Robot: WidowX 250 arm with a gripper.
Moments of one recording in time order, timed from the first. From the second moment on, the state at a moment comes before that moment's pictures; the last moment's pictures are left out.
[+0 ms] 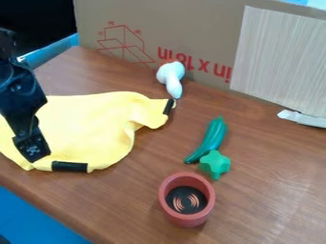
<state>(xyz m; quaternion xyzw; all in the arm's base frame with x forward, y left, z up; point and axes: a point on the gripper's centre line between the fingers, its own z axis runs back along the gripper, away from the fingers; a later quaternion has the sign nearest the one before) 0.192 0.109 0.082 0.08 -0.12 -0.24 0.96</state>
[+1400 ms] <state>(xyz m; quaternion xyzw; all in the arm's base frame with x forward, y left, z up) 0.205 0.087 0.029 0.13 -0.09 -0.27 0.95</state>
